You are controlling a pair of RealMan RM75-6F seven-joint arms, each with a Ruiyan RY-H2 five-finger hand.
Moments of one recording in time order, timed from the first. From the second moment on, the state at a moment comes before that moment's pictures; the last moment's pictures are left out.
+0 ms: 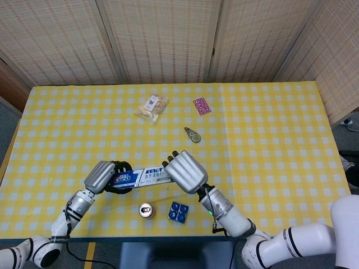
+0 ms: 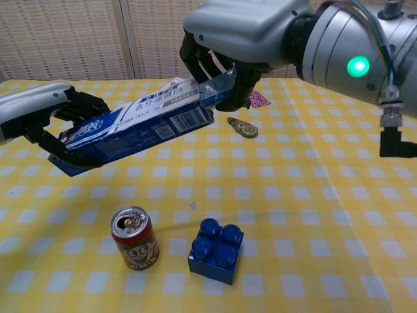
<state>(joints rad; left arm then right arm) -0.59 -1.40 -0.07 -1.52 1.48 1.11 -0.30 0.97 -1.46 0.17 -1.98 -1.06 1.19 -1.08</state>
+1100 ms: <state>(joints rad) -0.59 -1.39 -0.05 -1.46 1.59 1.17 -0.52 0.85 -1.41 0.19 -1.99 -1.29 1.19 -0.54</state>
